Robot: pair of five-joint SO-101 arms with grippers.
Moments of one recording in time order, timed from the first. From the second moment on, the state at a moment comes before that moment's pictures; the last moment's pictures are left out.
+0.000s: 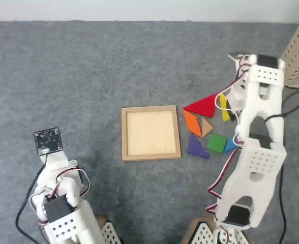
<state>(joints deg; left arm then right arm) -31.6 -103.7 97.1 72.0 -4.0 8.2 38.7 -33.1 98.1 24.4</state>
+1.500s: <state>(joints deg) -31.6 -103.7 97.1 72.0 -4.0 -24.4 9.1 -7.0 82.7 14.3</state>
